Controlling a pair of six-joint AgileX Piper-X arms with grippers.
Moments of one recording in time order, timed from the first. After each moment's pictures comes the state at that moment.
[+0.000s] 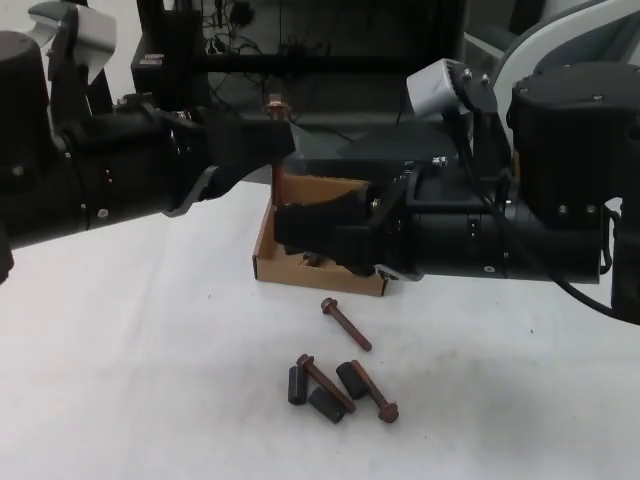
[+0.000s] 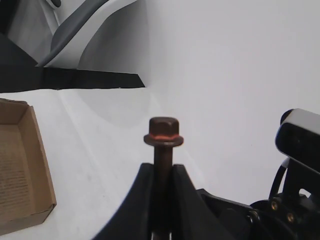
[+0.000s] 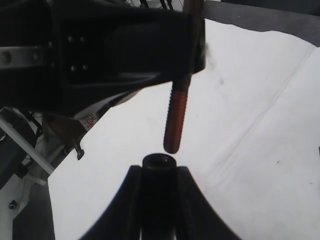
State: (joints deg) left arm -21.2 69.1 -40.2 -14.6 36.3 -31.7; right arm 38.9 76.4 -47.7 -5.5 -26.1 22.0
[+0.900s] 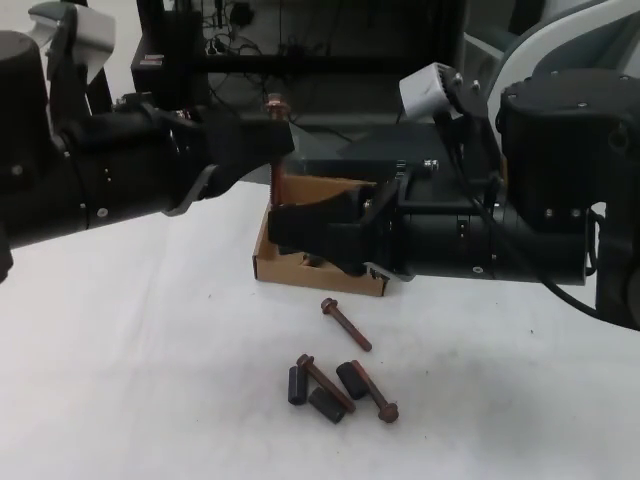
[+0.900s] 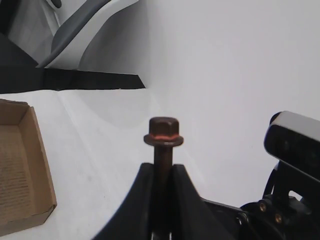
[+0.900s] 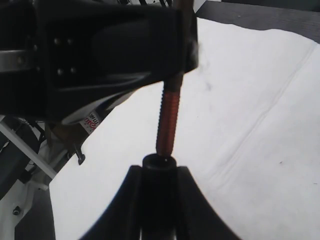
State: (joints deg) left arm -21.2 69.1 -40.2 -14.6 36.2 -31.7; right arm 38.9 78.0 -47.7 -7.7 -26.1 23.5
